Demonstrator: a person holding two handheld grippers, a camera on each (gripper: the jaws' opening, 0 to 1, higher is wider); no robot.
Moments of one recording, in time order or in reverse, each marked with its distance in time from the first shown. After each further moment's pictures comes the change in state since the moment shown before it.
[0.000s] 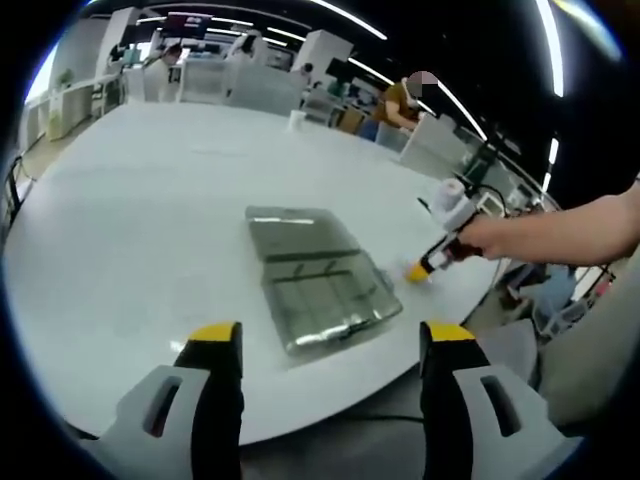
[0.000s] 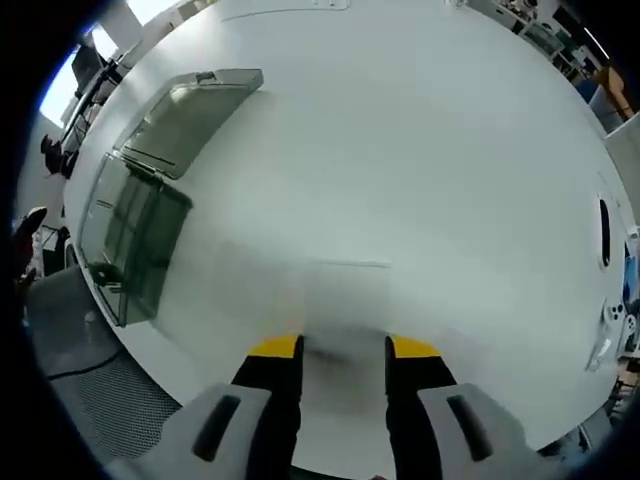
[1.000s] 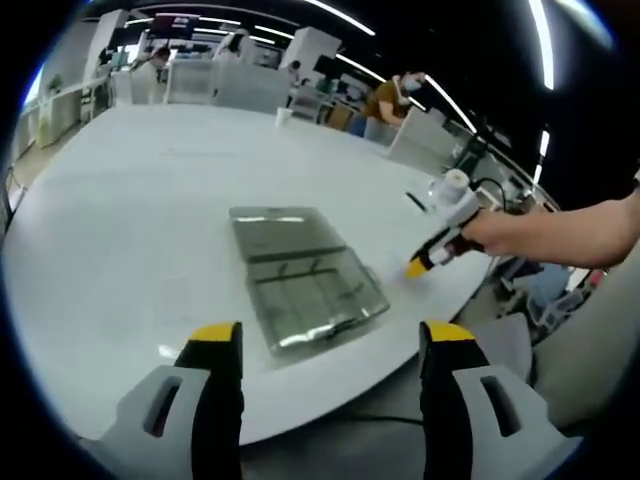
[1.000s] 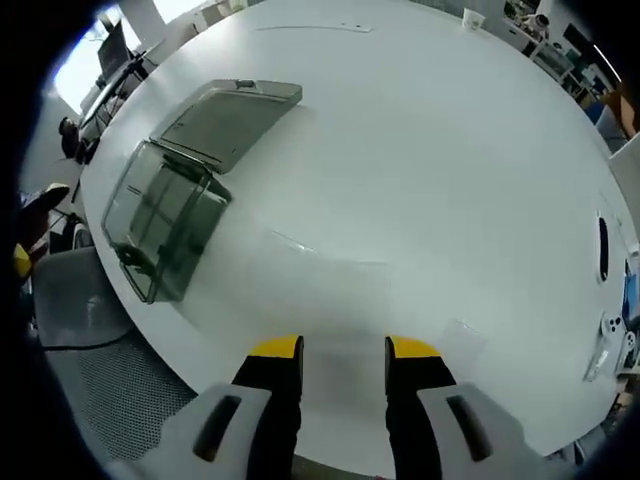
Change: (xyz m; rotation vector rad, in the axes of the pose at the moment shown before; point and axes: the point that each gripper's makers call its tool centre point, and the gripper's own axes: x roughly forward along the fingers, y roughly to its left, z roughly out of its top) left arm 0.005 -0.016 -0.001 0.032 0.018 -0.045; right arm -0.026 0.021 -0.004 -0.070 -0.083 0.031
